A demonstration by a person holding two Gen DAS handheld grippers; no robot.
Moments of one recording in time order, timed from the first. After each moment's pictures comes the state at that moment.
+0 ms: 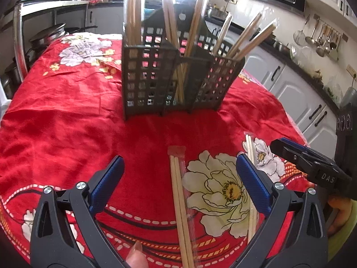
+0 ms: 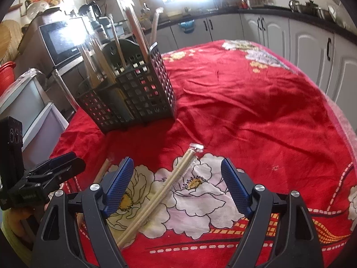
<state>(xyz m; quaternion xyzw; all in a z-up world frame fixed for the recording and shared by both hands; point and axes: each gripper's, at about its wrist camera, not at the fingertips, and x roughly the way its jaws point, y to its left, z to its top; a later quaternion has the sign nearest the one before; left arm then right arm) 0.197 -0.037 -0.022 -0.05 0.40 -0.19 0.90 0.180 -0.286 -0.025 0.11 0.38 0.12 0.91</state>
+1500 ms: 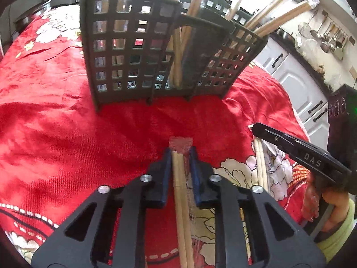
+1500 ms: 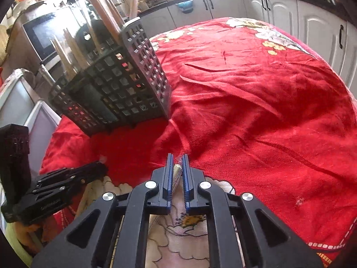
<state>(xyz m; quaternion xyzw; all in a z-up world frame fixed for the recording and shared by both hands) 0.245 -0.052 -0.052 -0.07 0.47 -0.21 0.86 0.237 -0.282 -0.049 0.12 0.43 0.14 0.88</state>
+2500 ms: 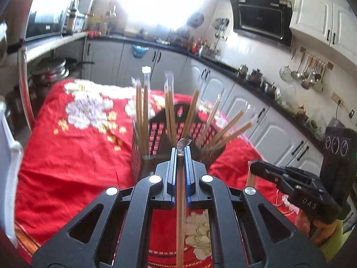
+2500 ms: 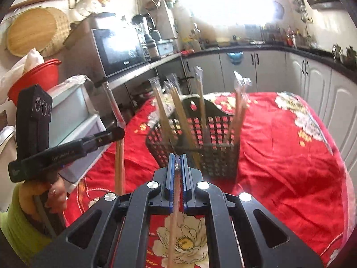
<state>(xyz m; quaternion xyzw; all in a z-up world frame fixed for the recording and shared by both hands) 0.207 0.013 0.101 -0.10 0.29 -0.21 0.93 0.187 -0.218 0.091 0.05 0.28 0.24 0.93</state>
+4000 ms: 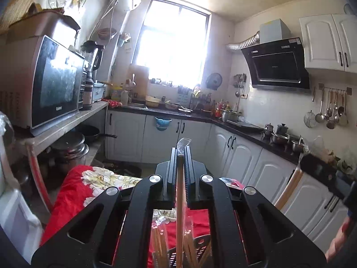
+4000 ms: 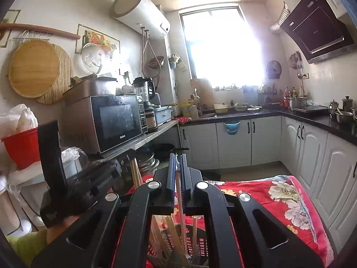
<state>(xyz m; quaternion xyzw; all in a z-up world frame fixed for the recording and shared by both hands) 0.291 -0.006 0.200 -0.08 0.09 -0.11 0.99 0.254 -0.216 0.216 0.05 0.09 0.22 0.97</state>
